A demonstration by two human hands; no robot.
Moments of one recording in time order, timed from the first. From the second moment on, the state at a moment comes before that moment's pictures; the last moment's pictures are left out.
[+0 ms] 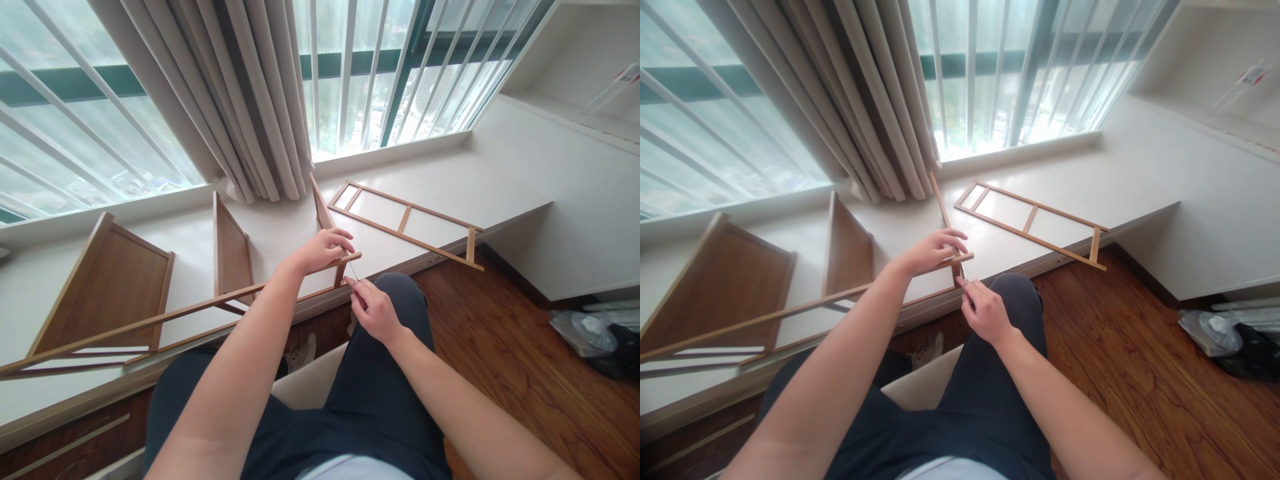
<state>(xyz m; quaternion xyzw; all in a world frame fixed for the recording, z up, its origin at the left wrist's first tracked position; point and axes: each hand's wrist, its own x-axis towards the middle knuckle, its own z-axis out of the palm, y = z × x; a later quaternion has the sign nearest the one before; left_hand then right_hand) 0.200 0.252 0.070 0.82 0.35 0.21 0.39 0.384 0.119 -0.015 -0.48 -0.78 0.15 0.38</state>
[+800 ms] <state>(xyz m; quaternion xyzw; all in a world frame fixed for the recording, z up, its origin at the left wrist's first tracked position) 0.199 0.255 0.066 0.83 0.34 0.21 0.38 0.384 0.117 -0.011 -0.43 -0.79 0.17 0.40</state>
